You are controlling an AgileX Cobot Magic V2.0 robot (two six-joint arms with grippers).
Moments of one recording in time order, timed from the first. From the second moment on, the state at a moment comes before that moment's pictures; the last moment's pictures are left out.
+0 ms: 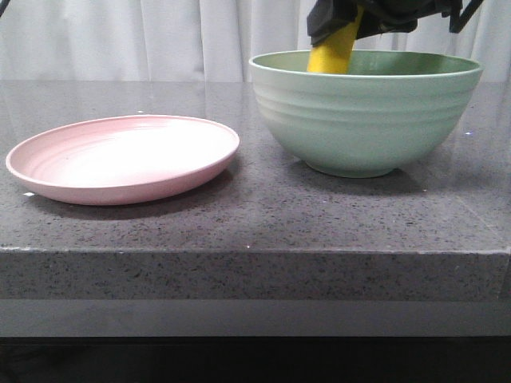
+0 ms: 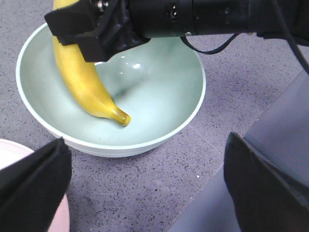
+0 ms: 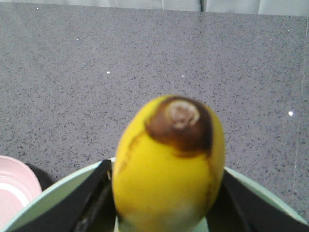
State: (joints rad) left arm -0.86 1.32 -1.19 -0.15 0.52 -0.01; right arm 0.34 1.57 -1.11 1.52 0.05 -1.35
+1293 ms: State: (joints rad) left arm -0.86 1.32 -1.19 -0.15 0.52 -0.01; right arm 0.34 1.56 -1.08 1.52 0.05 -1.35
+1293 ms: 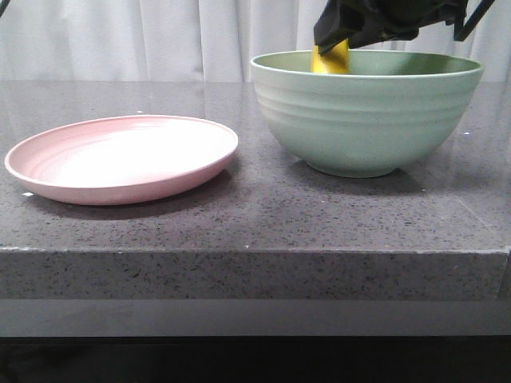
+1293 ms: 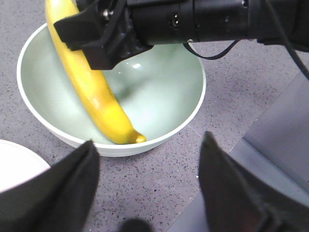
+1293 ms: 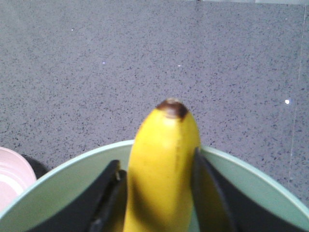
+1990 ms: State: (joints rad) left arm -0.86 1.32 -1.19 -0.14 0.51 -0.01; right arm 0.34 1.32 -0.98 1.52 0.06 -1.35
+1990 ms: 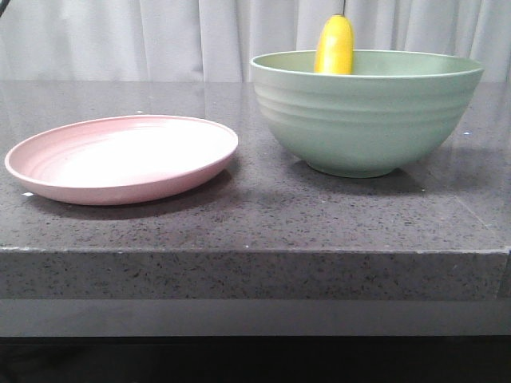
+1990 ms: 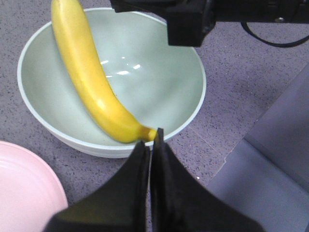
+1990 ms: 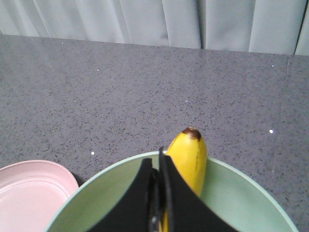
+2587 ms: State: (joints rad) left arm -0.31 0.96 -1.00 0.00 0.40 -0.01; right arm 0.34 0.85 -0.70 1.52 -0.04 -1.45
